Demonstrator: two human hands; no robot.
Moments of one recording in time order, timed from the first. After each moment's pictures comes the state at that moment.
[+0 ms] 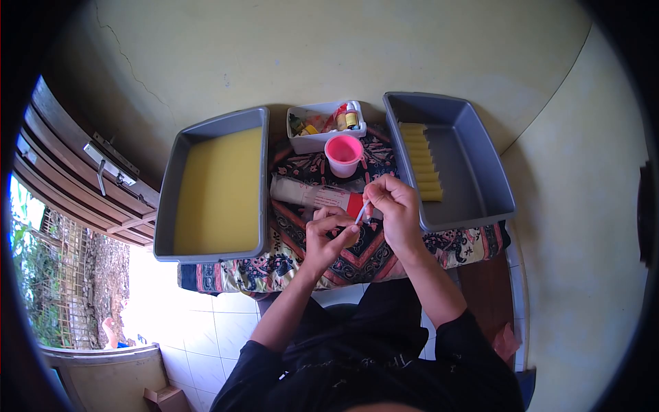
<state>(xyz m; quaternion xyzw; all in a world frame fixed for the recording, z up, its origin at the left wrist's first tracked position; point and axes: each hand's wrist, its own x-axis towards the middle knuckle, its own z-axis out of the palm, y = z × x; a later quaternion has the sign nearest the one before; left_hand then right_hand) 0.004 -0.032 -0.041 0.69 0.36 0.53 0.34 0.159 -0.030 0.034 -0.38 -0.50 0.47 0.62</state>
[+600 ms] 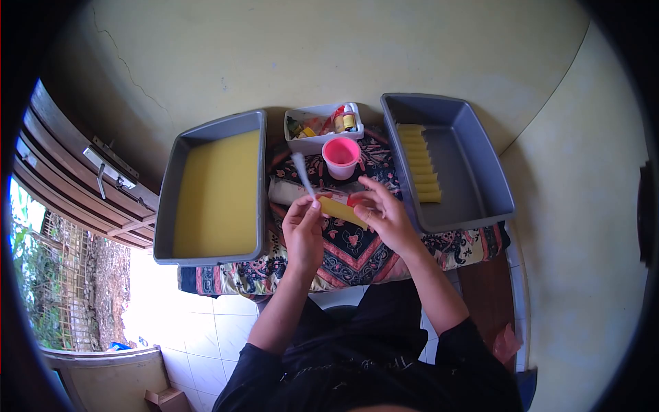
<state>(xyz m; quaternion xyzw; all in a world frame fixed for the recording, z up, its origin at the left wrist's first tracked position) 0.001 -0.028 -0.011 0.30 0.26 0.67 0.63 0.175 -0.030 0.006 -0.42 -0.59 0.48 0.50</state>
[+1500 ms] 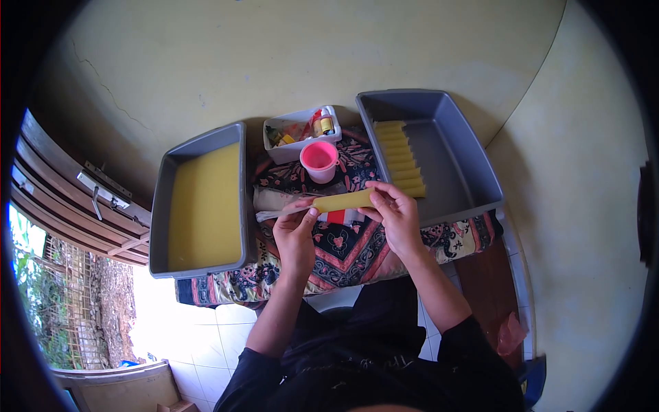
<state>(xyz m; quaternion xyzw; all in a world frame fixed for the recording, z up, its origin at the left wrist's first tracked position) 0.022 -0.030 -0.016 0.35 0.26 0.68 0.59 0.205 -0.045 0.010 -0.37 -0.40 0.53 0.65</state>
